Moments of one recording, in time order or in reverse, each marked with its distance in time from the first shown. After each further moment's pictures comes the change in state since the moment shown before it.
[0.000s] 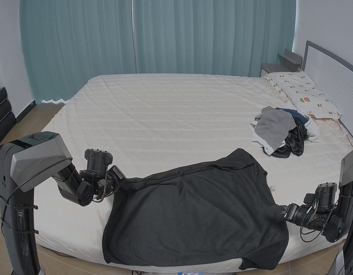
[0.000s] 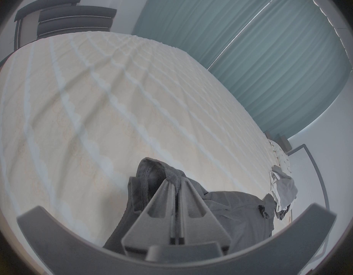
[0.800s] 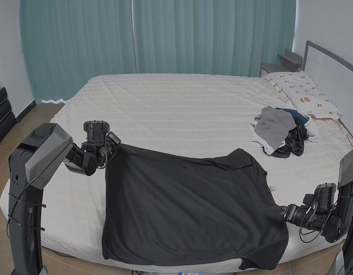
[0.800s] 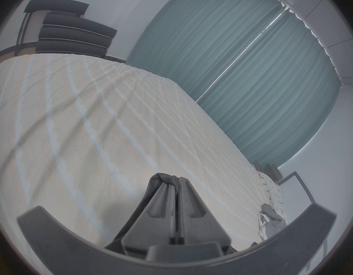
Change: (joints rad) left arm 0.085 0.137 -0.502 0.109 0.050 0.022; right arm 0.007 0.013 0.000 -0.010 -0.003 0.001
